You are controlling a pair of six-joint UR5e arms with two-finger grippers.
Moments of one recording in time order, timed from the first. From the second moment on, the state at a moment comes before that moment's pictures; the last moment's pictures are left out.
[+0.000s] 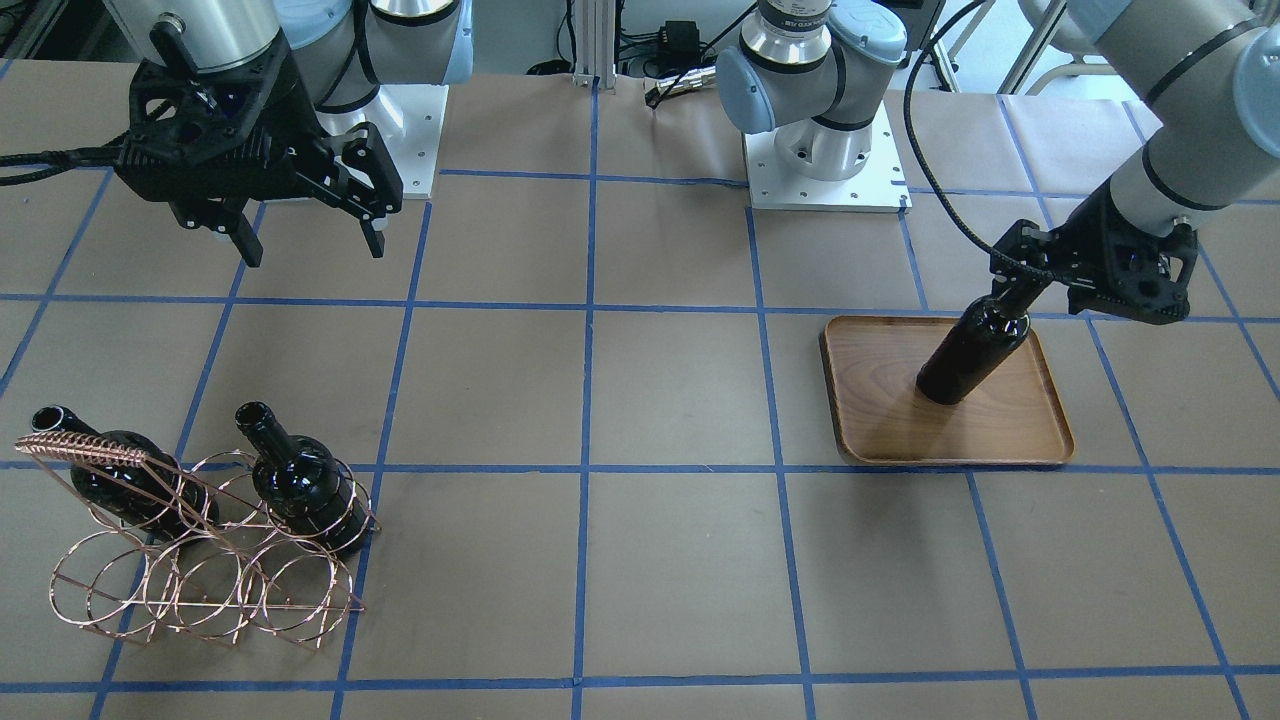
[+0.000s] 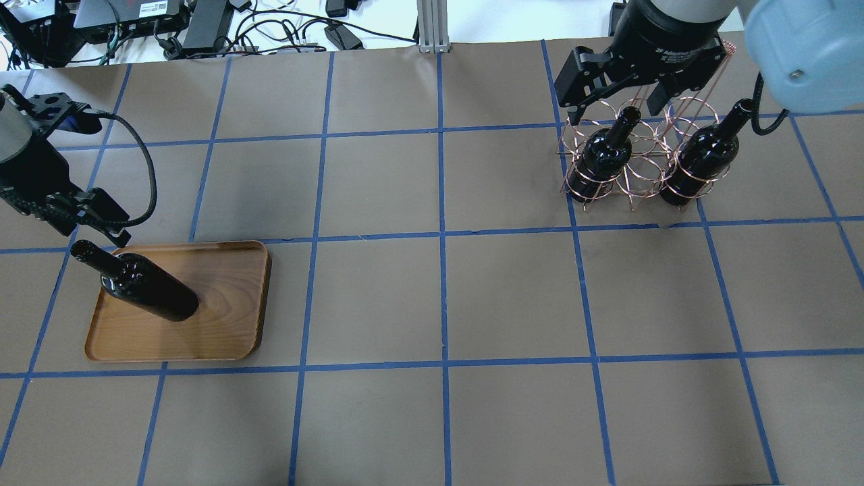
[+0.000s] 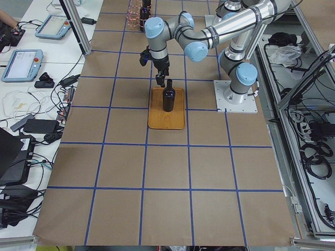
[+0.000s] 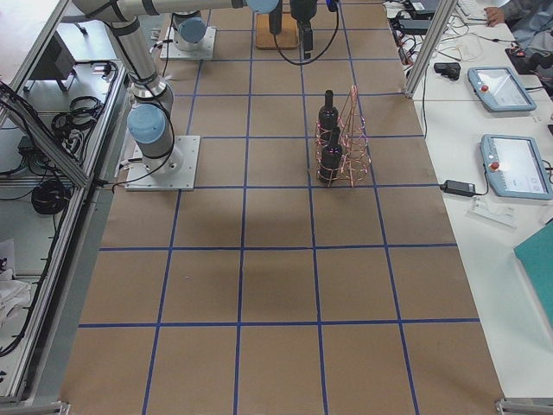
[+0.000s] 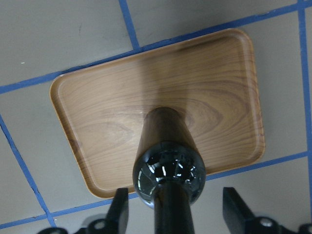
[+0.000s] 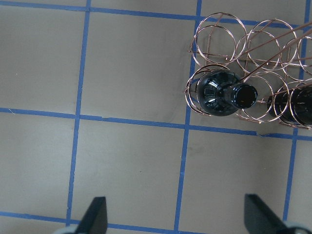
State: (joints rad) left arm -1.16 -1.55 -1.74 -1.54 1.66 0.62; right arm 1.63 -1.57 1.51 -1.64 -1.54 -0.05
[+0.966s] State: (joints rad) left arm -1.45 -1.48 -1.57 -1.69 1.65 0.13; right arm 1.63 -1.57 1.51 -1.64 -1.54 -0.05
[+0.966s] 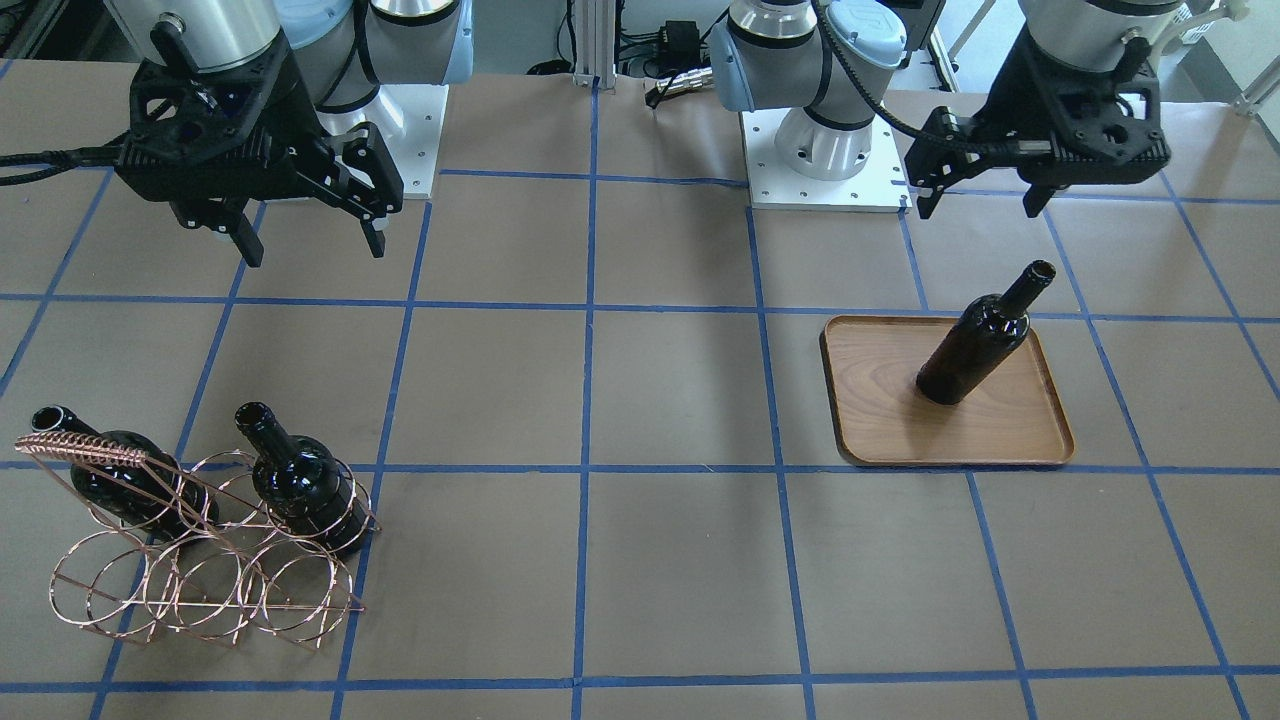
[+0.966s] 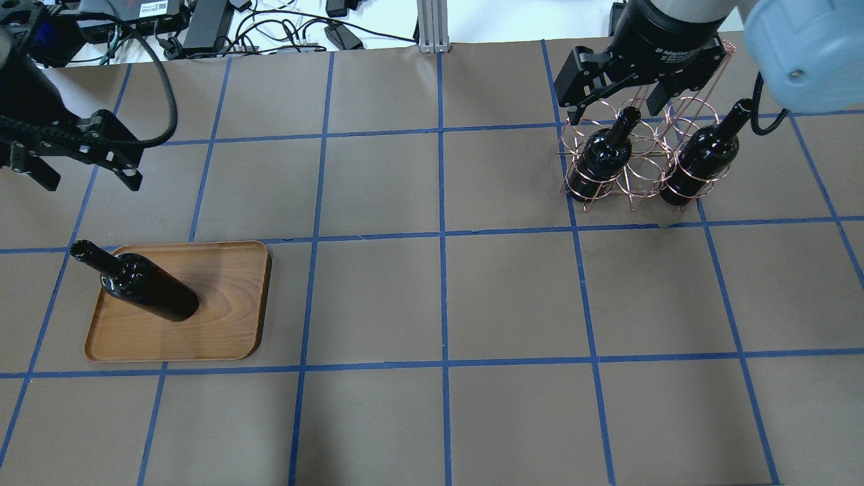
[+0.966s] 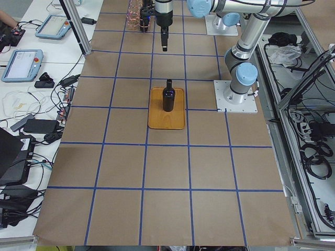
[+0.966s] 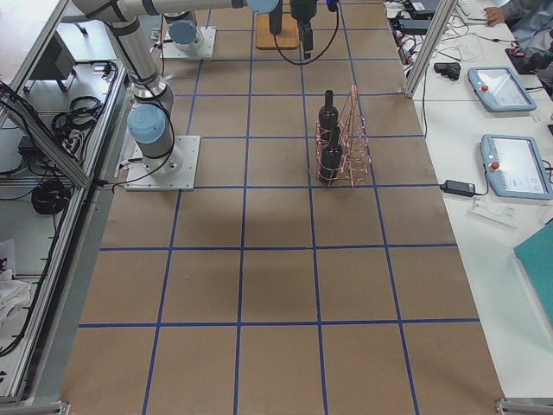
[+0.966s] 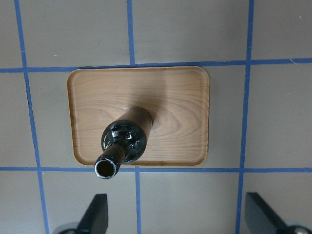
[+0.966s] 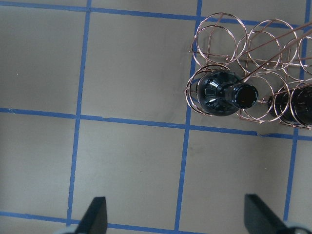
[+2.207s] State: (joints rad) left arm -1.53 -1.47 -1.58 -1.65 1.56 0.10; right arm 1.63 -1.57 1.51 -1.64 -1.54 -0.05
